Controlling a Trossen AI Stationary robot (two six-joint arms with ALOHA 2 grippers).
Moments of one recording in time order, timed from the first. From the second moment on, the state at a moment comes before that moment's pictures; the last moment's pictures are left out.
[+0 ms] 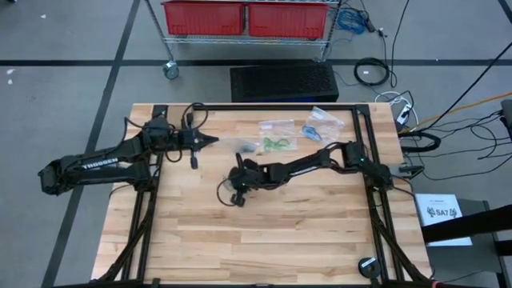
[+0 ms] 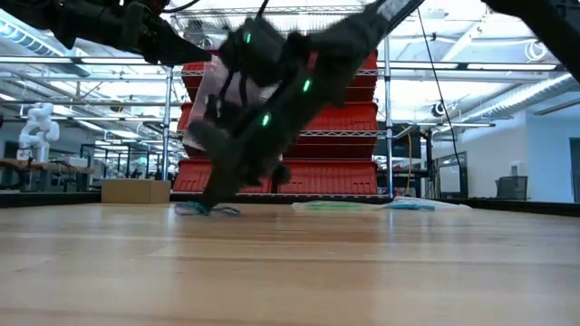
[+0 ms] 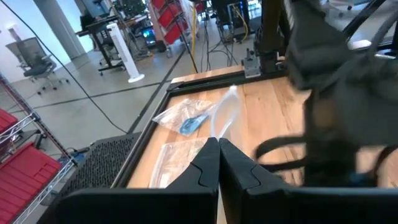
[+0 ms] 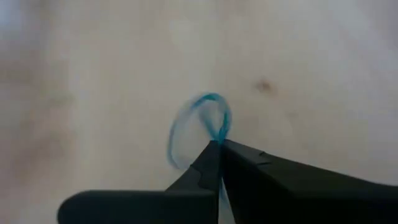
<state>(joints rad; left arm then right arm) 0.43 0.72 0.48 0.08 0.26 0.32 0.04 2.28 1.53 -0.04 0.18 0.35</state>
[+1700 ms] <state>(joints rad) 0.30 0.87 0.48 0.20 0.35 0.29 0.14 1.66 1.53 -0.46 0.58 0.04</state>
